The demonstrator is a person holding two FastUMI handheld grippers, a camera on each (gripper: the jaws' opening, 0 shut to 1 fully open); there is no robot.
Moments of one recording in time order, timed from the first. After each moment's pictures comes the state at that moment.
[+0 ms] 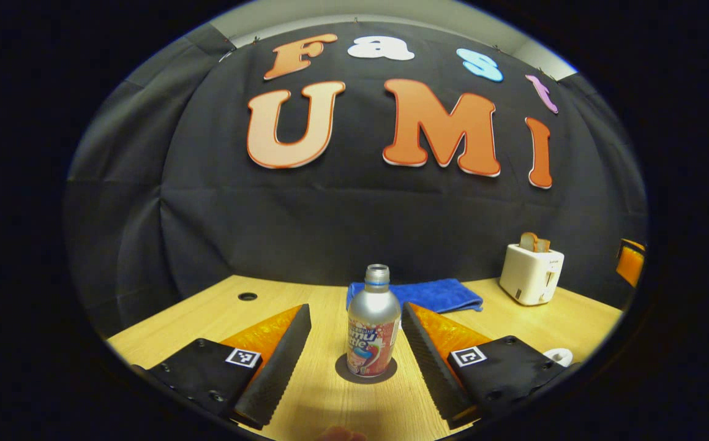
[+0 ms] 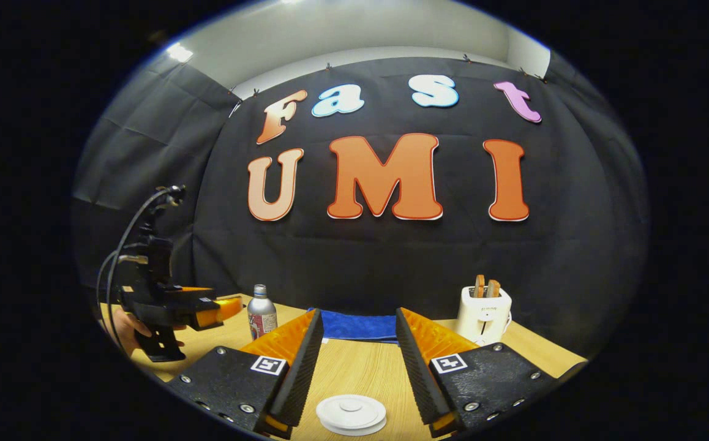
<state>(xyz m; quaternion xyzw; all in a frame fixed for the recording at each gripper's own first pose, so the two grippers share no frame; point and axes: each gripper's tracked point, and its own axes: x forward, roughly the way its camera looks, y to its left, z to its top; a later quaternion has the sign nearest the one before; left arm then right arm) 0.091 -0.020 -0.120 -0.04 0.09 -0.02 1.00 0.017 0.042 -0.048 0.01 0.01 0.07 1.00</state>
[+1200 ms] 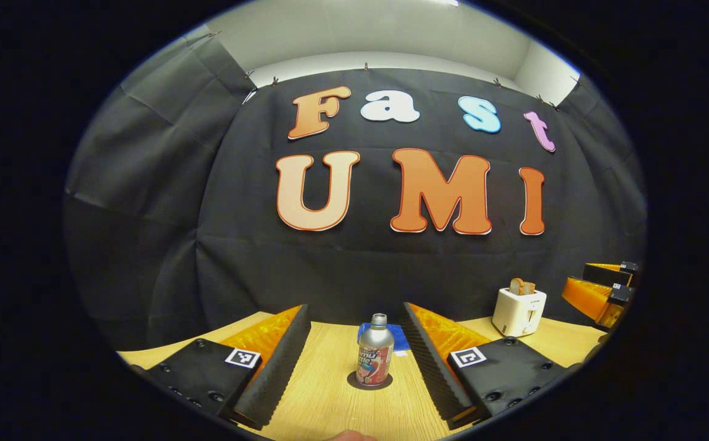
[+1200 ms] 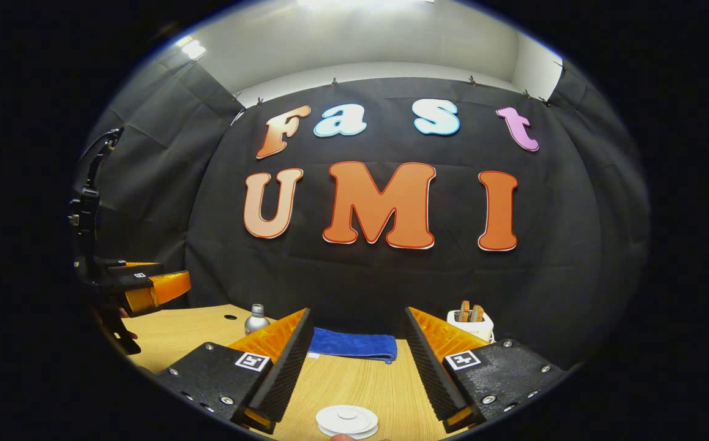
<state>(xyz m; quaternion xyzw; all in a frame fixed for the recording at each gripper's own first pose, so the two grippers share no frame) 0.013 0.002 -0.044 -0.04 0.00 0.02 1.00 0.002 0.042 -0.003 -0.01 -0.02 0.05 1.00</state>
